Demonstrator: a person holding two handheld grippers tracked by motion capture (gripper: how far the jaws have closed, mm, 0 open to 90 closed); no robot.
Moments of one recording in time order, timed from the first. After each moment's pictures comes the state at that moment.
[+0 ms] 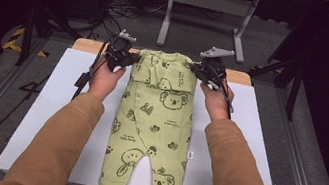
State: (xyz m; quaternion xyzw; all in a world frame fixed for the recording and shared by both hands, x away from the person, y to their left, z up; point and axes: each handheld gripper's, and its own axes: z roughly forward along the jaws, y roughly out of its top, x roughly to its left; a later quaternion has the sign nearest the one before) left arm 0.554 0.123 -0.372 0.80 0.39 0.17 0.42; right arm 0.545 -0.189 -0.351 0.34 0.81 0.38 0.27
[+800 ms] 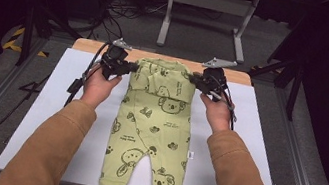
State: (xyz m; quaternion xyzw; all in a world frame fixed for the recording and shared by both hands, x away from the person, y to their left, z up) left arm 0.534 0.133 -0.388 0.82 0.36 0.13 0.43; right arm 0.522 -0.199 -0.370 0.35 0.82 0.40 0.23
